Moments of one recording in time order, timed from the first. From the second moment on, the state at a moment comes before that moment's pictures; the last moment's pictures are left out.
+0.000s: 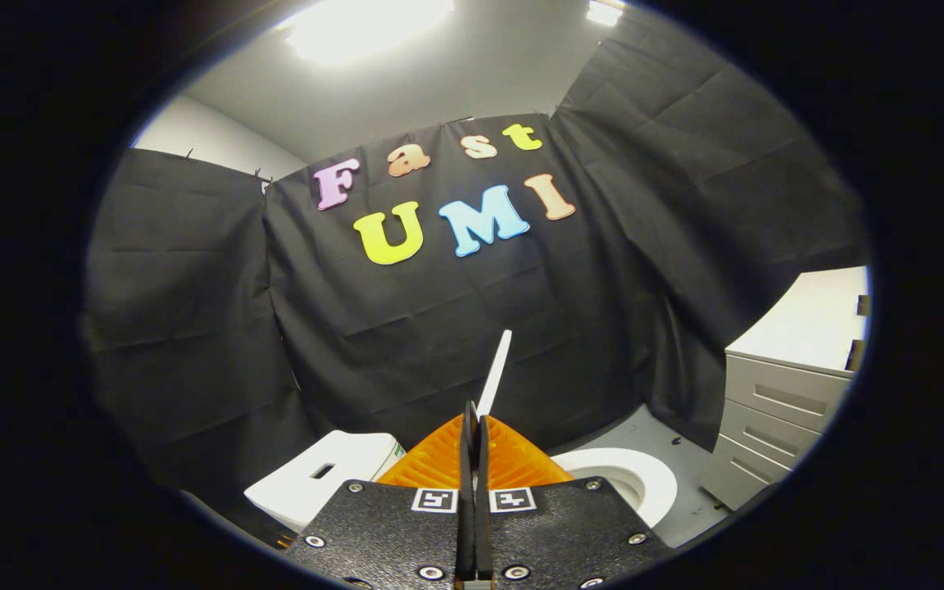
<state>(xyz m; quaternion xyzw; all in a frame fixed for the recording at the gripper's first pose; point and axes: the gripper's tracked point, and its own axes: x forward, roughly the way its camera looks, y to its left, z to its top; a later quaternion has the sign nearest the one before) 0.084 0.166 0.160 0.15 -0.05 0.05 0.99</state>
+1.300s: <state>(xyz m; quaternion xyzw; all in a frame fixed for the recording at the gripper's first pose) 0.079 0.308 0.209 0.04 -0.12 0.12 0.99</state>
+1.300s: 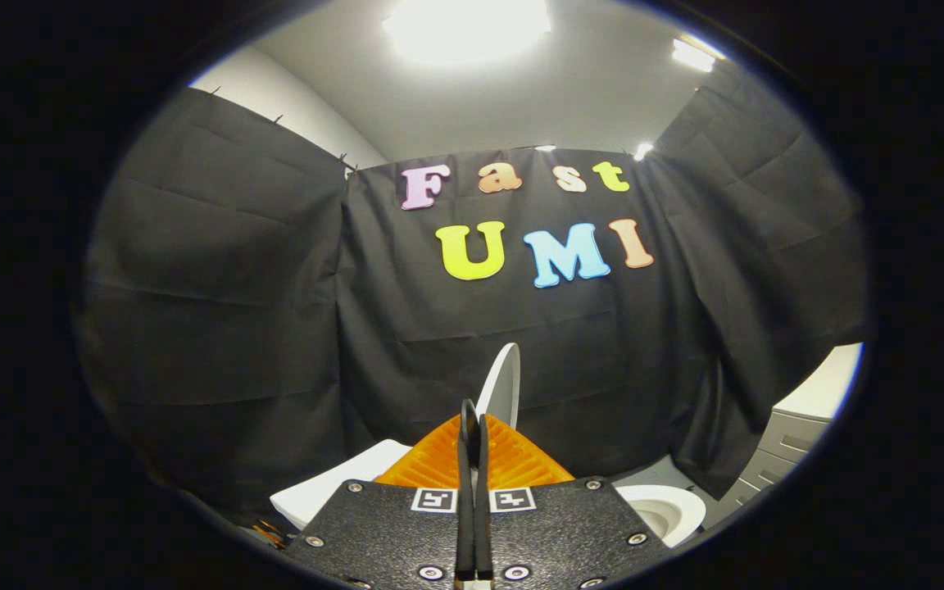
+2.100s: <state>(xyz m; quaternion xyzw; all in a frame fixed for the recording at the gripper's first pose) 0.073 0.409 0.210 -0.09 -0.17 0.20 0.96</state>
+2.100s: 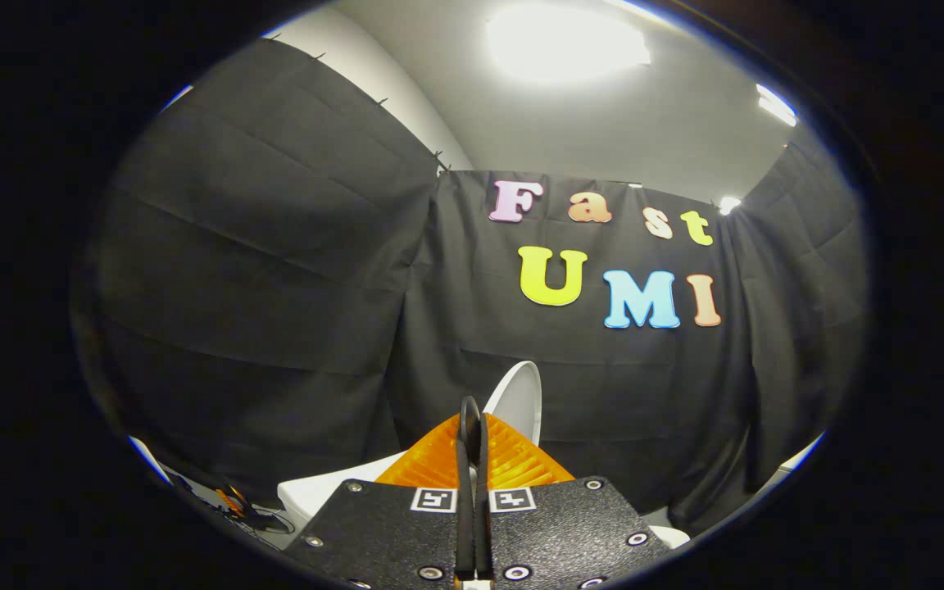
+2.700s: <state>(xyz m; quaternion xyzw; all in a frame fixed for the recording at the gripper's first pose) 0.072 0.469 0.196 -0.13 -0.17 0.27 0.94</state>
